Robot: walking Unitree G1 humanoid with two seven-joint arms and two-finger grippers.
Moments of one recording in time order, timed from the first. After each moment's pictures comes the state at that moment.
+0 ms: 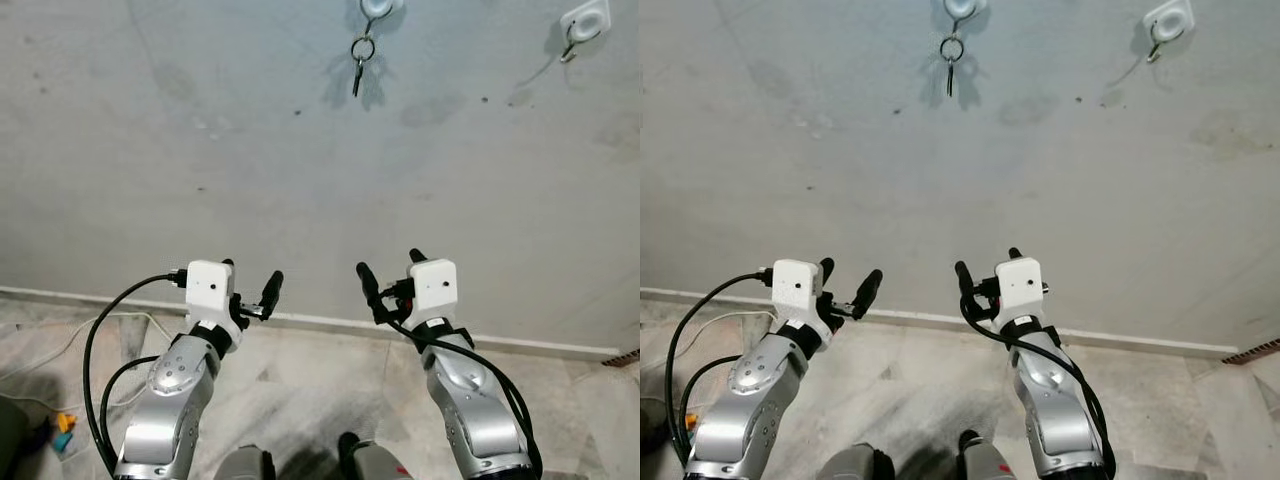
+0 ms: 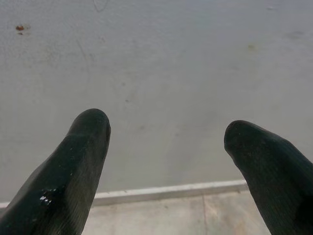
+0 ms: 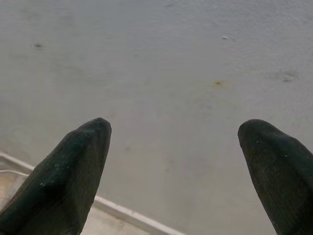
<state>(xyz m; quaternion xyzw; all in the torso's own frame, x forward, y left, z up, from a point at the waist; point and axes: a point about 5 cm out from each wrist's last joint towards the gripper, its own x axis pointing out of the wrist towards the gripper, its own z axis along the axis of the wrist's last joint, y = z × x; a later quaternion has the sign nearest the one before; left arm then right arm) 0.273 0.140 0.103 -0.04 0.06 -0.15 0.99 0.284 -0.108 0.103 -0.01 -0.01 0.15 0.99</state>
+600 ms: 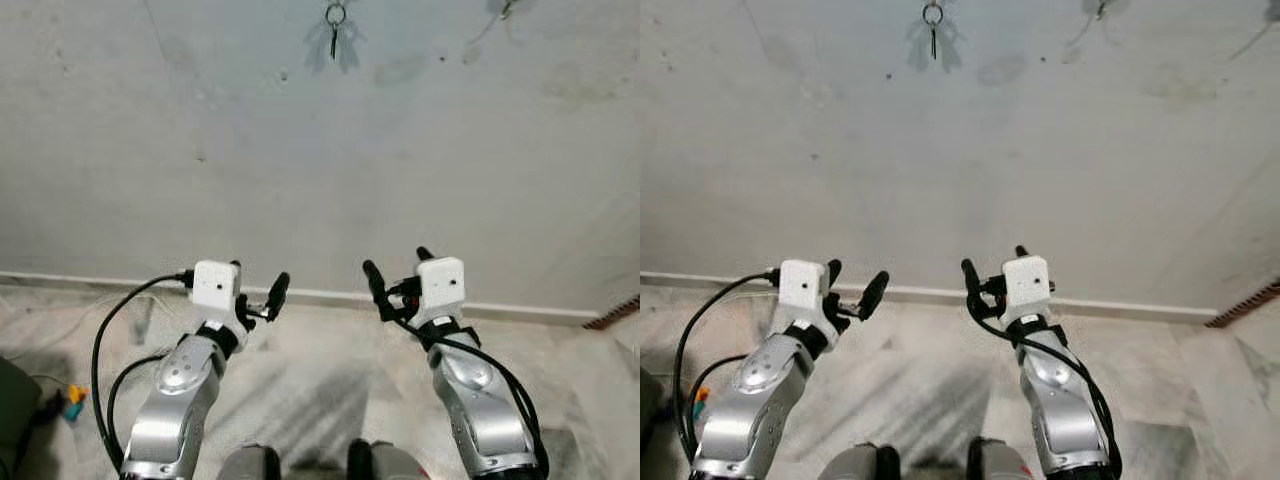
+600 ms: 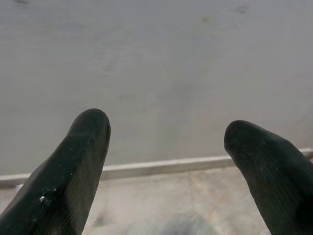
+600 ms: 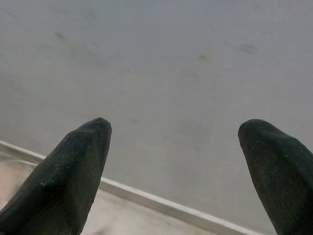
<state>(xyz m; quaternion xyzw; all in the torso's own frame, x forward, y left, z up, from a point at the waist) 0.274 0.139 0.101 -0.04 0.07 -0.15 0.99 0.285 -0.110 0.106 -0.01 -0.02 0.14 0.99</state>
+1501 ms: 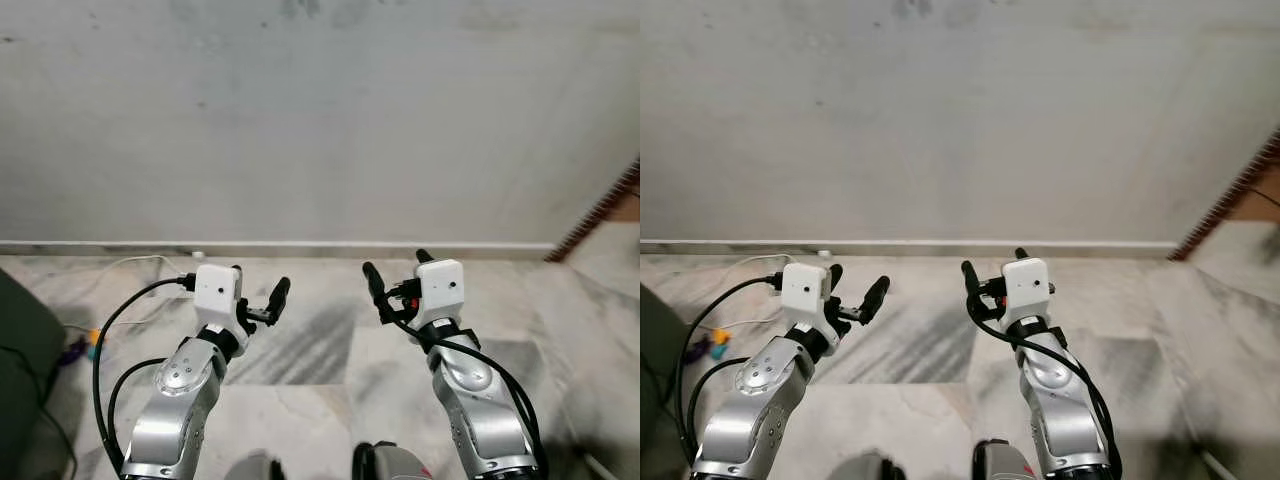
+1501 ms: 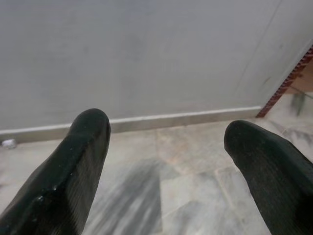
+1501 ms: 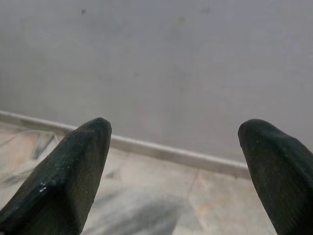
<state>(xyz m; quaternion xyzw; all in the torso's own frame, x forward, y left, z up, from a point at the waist) 0.274 0.135 0.100 -0.04 0.07 -0.16 0.98 0.283 -0.117 0.100 -0.01 -0.01 0.13 0.99</state>
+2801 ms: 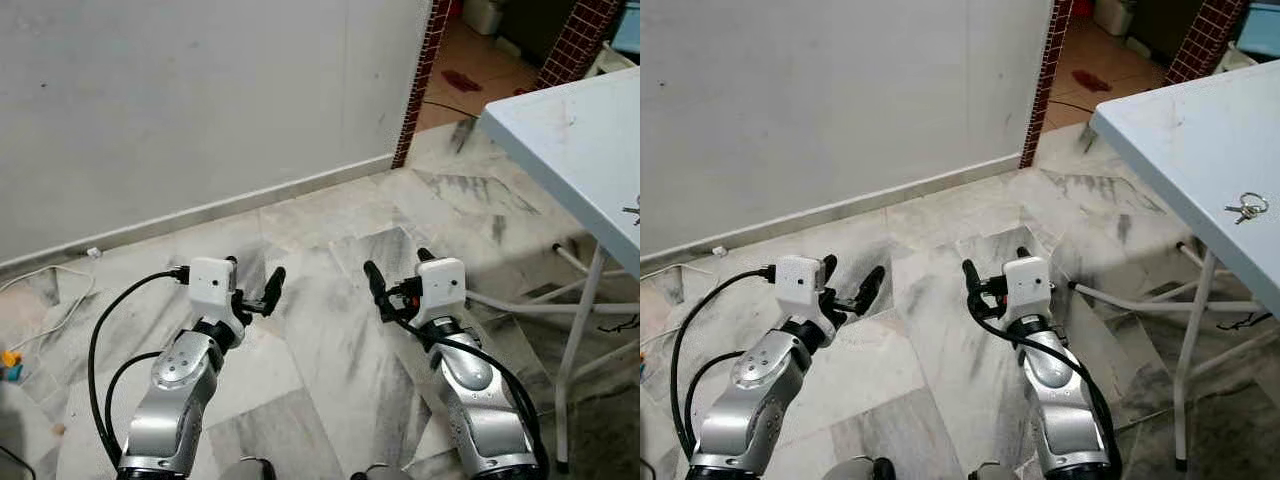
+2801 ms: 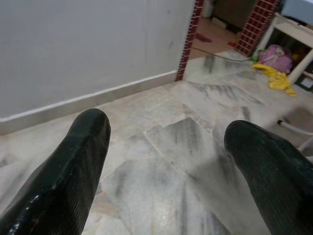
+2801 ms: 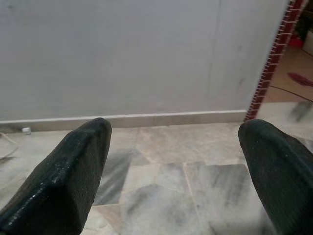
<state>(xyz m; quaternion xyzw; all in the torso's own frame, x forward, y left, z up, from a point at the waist) 0.280 0.142 0.101 -0.04 0.06 -0.14 0.99 0.287 -0.115 0.107 -0.02 -0.02 0.13 0.99</state>
